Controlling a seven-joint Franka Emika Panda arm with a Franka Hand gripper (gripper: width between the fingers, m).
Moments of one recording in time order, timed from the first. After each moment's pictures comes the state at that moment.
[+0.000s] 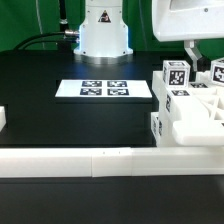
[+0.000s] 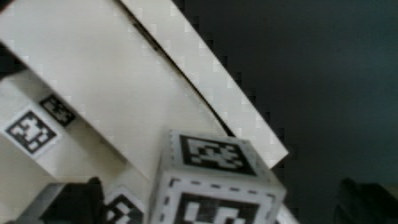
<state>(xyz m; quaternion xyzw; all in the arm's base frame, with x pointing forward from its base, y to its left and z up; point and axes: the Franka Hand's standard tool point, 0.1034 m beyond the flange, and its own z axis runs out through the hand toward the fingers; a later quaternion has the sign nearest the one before) 0.619 0.123 0.119 -0.95 0.31 -0.01 0.09</state>
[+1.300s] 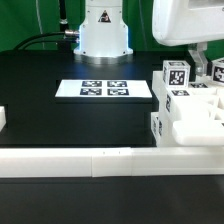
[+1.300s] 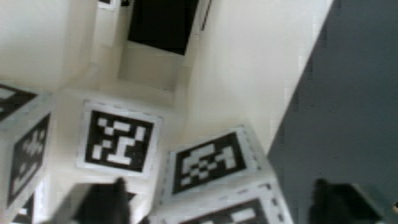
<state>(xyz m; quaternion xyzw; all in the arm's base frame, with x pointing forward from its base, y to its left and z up) 0.617 0.119 0.117 -0.99 -0.14 -0.04 0.03</state>
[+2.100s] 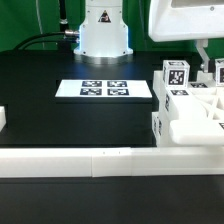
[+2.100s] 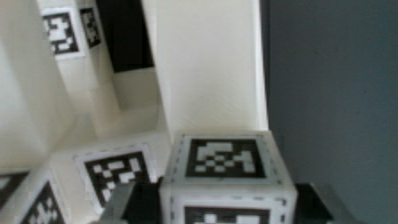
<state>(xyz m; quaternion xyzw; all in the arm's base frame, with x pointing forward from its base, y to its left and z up) 0.616 0.118 0.117 -0.99 0.11 -0.05 0.04</state>
